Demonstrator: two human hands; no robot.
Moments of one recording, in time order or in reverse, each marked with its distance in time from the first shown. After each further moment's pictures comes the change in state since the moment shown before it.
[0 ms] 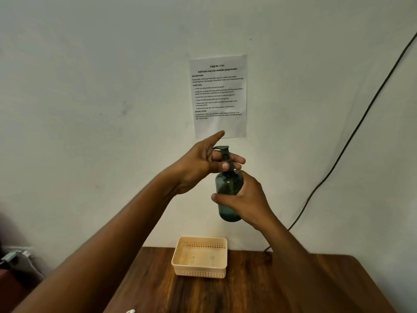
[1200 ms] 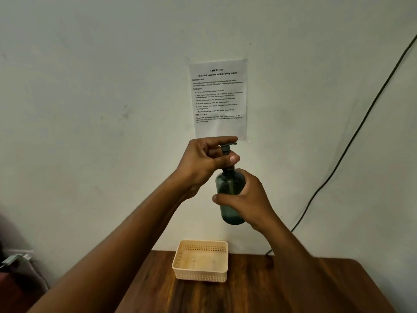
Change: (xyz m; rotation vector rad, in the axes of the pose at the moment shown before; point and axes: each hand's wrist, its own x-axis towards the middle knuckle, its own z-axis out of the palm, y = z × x) left_hand -0.002 0.009 0.016 0.053 0.287 0.158; right_hand -0.004 -0.015 -0.006 0.103 -0.027 -0.025
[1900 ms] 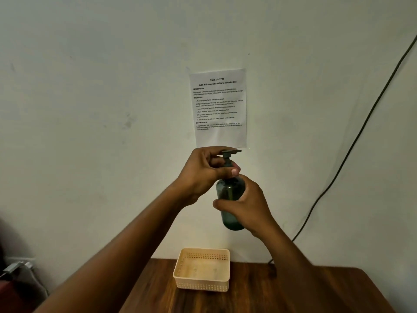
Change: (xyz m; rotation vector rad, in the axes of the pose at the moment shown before) left_hand 0.004 -0.005 -0.001 0.049 -0.052 -0.018; right_hand 0.004 -0.001 0.001 -0.035 0.050 -0.013
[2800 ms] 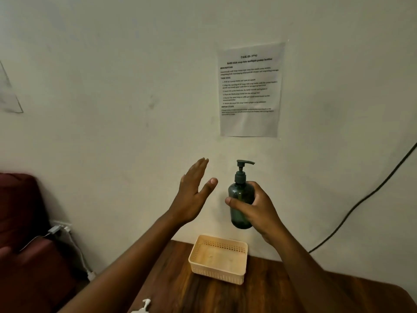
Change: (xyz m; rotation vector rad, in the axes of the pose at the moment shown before) left_hand -0.038 -0.124 -0.050 0.647 0.244 -0.126; right_hand 0.034 0.082 0.040 0.143 -0.181 0.141
